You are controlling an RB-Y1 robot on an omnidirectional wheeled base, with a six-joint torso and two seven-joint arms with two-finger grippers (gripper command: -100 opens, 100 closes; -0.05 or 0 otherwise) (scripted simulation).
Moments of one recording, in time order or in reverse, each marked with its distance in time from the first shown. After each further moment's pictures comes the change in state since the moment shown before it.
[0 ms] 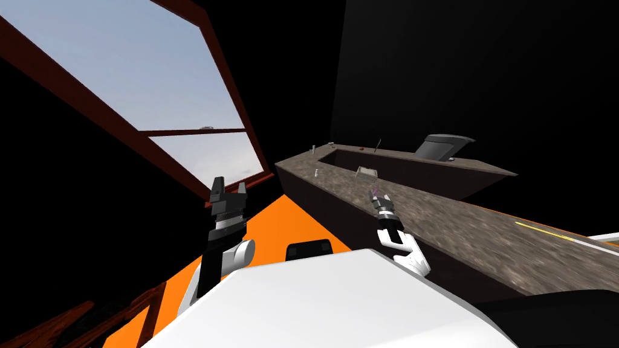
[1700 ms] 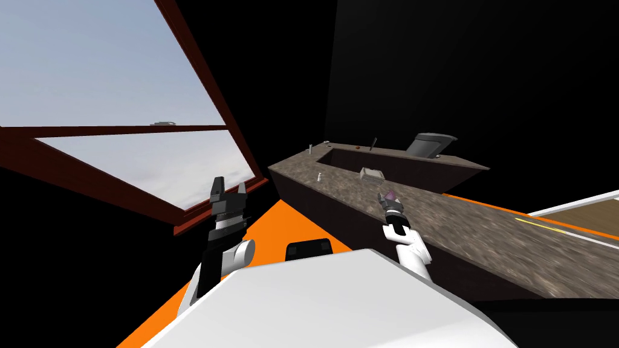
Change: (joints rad) left arm 0.000 0.000 0.000 0.000 0.000 0.000 0.000; right arm -0.171 -0.107 -0.151 0.299 0.004 0.084 0.130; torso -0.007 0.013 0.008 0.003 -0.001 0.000
